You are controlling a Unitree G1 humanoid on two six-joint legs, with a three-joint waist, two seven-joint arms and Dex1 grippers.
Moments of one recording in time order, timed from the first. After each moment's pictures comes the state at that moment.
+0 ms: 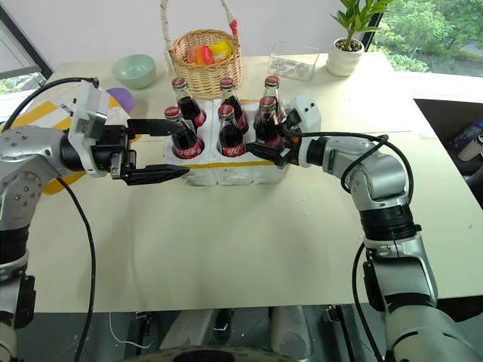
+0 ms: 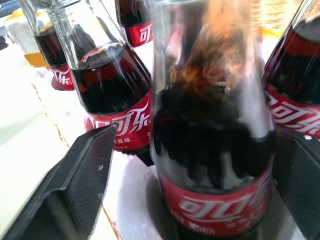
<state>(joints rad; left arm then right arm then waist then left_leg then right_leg) -0.59 0.83 0.10 -0.27 -0.71 0.65 -1.12 -0.76 -0.54 0.06 0.06 0.50 0.79 0.72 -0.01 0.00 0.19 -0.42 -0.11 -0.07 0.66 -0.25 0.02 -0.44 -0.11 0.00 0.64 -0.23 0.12</state>
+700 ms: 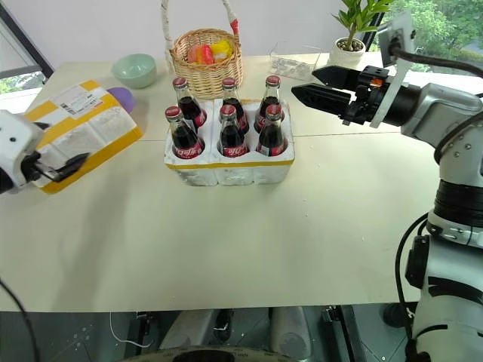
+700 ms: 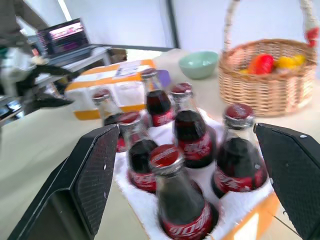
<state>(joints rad) -0.06 1.03 0.45 -0.26 -0.14 0.59 -0.54 -0.87 -0.81 -0.24 -0.02 0.77 0.99 0.95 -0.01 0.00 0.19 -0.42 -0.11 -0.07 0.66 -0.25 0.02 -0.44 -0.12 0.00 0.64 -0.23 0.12</state>
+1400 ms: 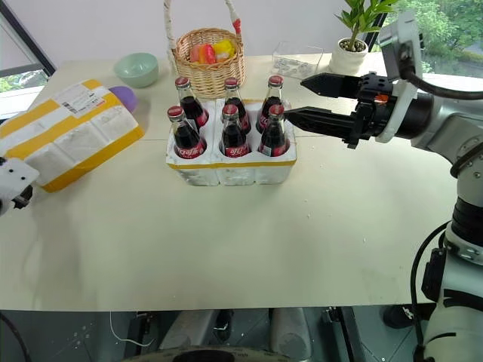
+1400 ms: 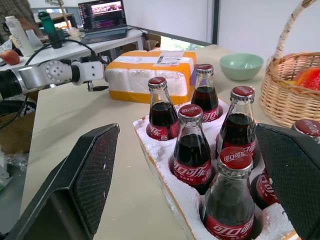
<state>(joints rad) -0.31 1.02 0.09 0.63 0.30 0.09 -0.23 -0.78 -0.88 -0.27 -0.21 0.88 0.99 0.95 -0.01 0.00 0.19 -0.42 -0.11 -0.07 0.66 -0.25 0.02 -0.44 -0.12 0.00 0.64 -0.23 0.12</state>
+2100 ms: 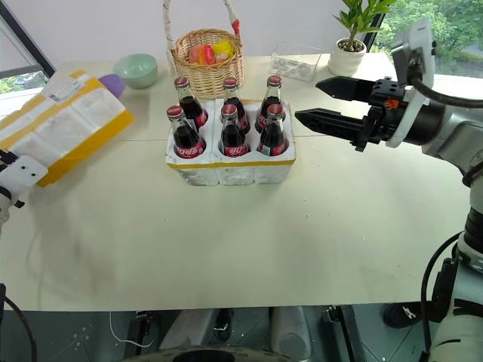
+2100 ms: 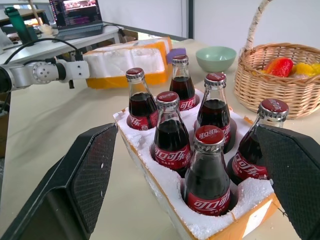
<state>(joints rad) -0.58 1.00 -0.06 1.08 0.40 -0.16 -0.06 -0.71 -0.93 -0.30 -0.22 0.91 0.99 0.89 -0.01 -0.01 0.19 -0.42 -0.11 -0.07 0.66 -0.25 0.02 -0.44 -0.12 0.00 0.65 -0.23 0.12</state>
